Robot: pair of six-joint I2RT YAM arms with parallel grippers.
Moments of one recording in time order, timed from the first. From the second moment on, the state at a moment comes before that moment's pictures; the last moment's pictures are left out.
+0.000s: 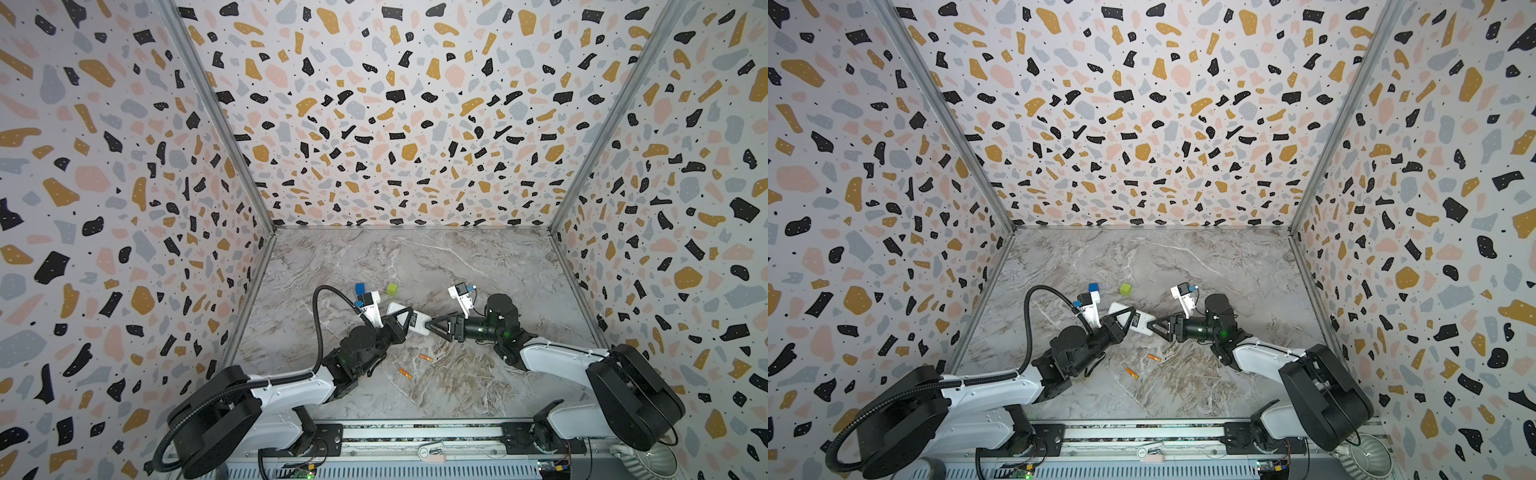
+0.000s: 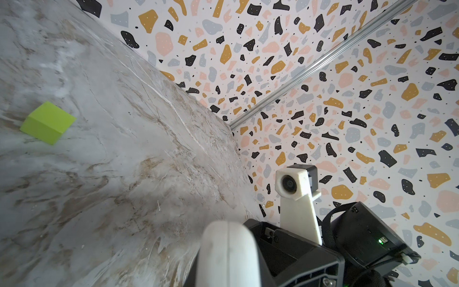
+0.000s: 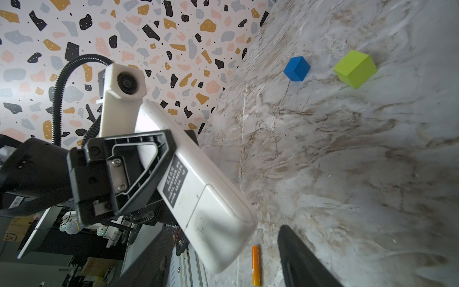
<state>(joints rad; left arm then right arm) -0.88 1.24 0.35 0.81 -0.18 -0.97 0.54 1.40 0.45 0.66 -0.80 0.70</state>
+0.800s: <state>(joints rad) -0.87 1.36 0.33 0.95 -0.15 -1.02 0.53 1.51 0.44 0.82 -0.81 0.80</state>
